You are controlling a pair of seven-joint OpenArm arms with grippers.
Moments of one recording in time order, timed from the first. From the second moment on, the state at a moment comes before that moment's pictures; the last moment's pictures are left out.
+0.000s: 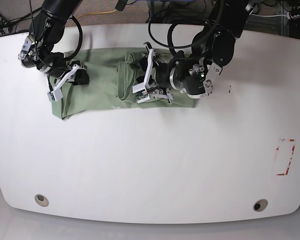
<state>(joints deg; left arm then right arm) -5.2 -5.4 25.8 100.8 -33.5 -35.8 72.2 -5.5 6.7 35.1 87.6 37.6 41.3 -71.7</state>
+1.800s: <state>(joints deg) 6.8 -11.6 -2.6 94.5 -32.6 -35.7 64.4 -1.1 7.0 41.0 81.3 45.6 40.9 -75.7</state>
